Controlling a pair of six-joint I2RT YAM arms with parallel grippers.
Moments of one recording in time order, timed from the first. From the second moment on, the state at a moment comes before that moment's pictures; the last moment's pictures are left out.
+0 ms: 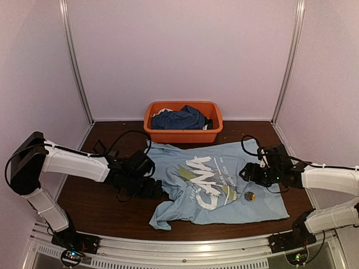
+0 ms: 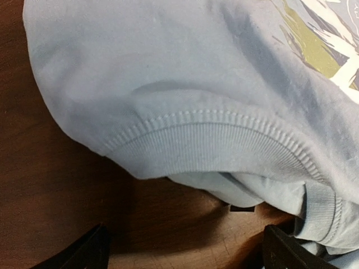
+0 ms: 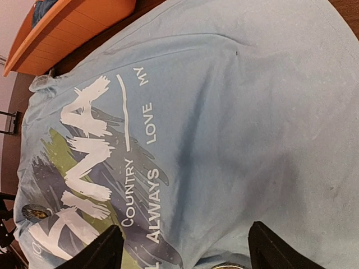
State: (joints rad) left arm -0.91 1.63 0.85 -0.31 -0.09 -0.74; right arm 0.48 1.14 0.50 -0.15 -0.02 0.69
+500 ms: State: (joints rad) left arm -0.91 1.63 0.83 -0.28 -0.09 -0.77; right arm 0.46 1.15 0.47 -0.11 -0.02 0.71
